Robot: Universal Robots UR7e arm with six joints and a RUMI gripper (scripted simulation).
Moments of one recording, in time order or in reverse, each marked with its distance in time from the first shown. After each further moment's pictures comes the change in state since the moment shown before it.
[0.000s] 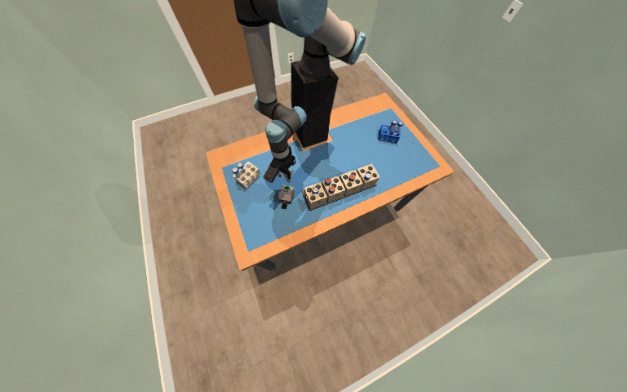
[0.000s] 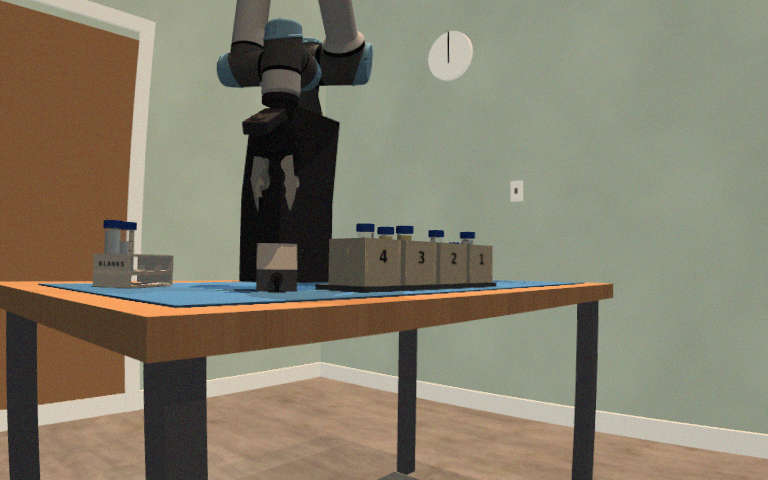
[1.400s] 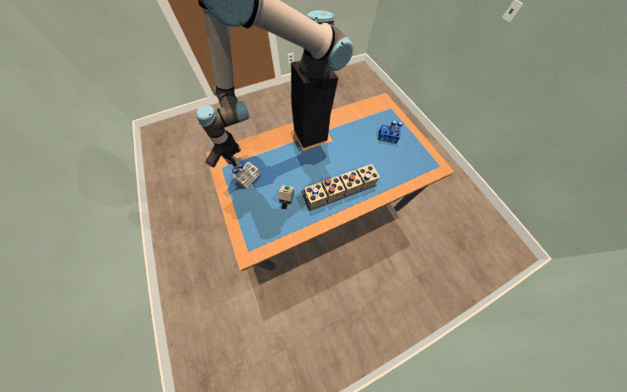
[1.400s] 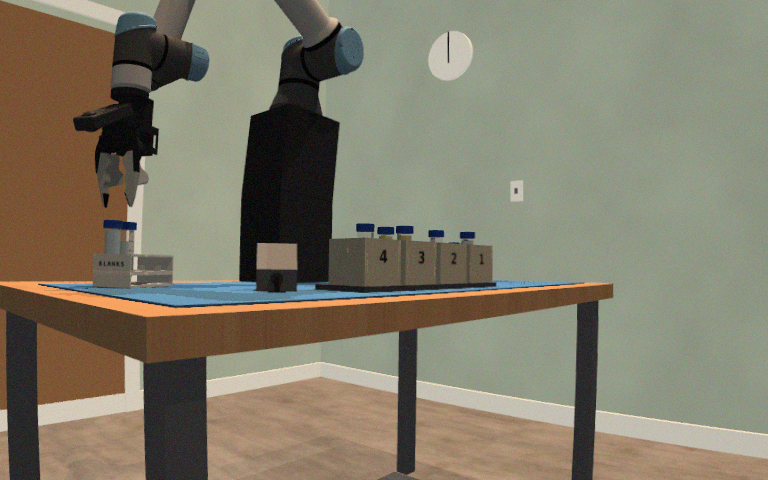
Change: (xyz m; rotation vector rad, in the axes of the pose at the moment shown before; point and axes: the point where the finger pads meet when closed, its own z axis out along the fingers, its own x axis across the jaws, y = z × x) arm 0.276 -0.094 -0.001 0.002 0.003 0.059
